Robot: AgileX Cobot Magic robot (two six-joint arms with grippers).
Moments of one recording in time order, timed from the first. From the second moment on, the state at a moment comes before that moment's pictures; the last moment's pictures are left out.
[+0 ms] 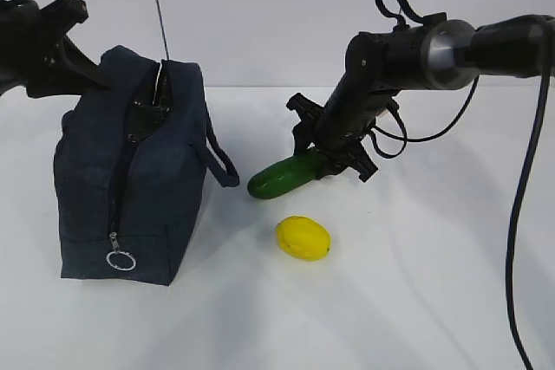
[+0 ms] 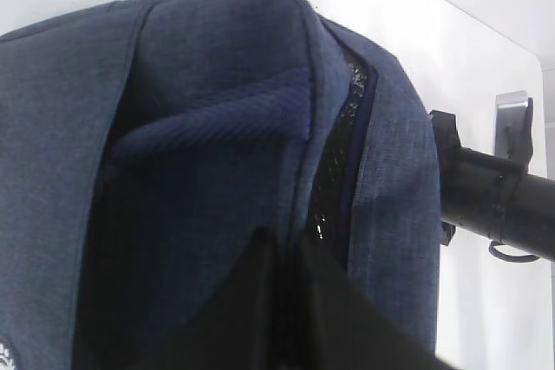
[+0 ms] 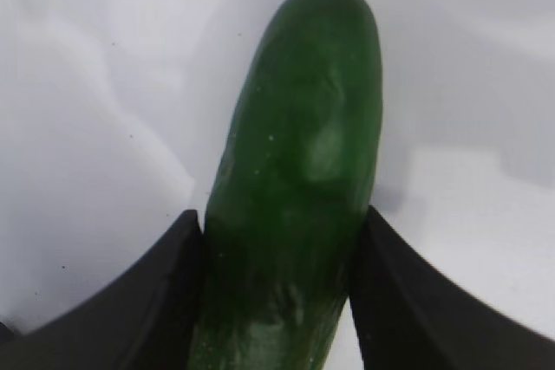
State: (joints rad) left arm -0.09 1.61 -1.13 -0.89 0.69 0.23; right arm 0.34 2.32 -1.75 0.18 0.66 1.00
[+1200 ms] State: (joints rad) left arm -0.09 1.61 -1.13 -0.89 0.69 0.23; right arm 0.34 2.32 -2.37 0.20 1.23 0.43
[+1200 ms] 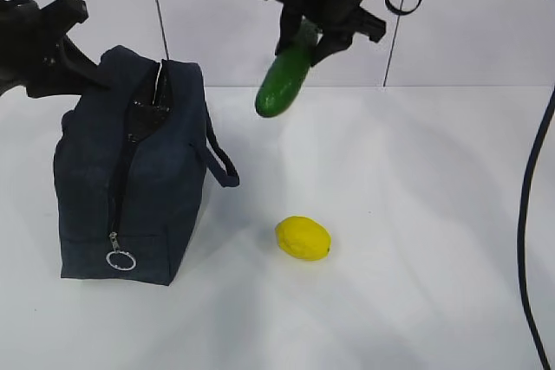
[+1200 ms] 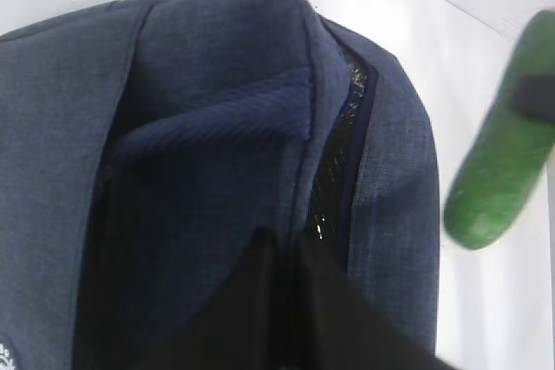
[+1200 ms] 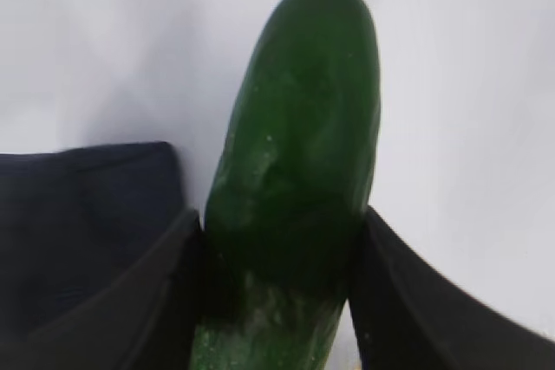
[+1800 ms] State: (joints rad) left arm -0.09 1.61 -1.13 -0.90 0.69 0.23; right arm 0.35 2.32 -2.54 0.68 1.25 0.13
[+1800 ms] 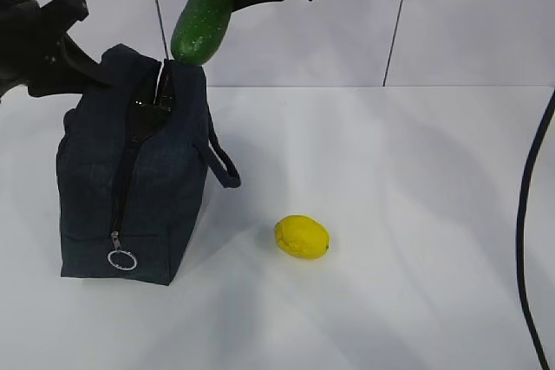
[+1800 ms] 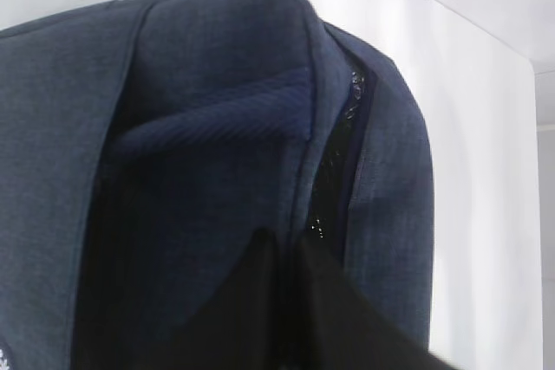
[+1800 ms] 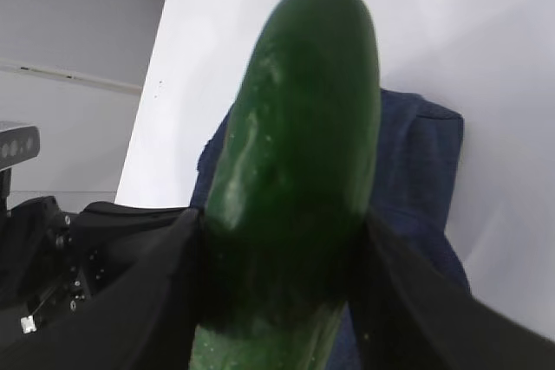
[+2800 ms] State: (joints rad) left arm -0.09 1.61 -1.13 -0.94 0.61 0.23; right arm 0.48 2.32 -2.54 0.63 1.25 0.14
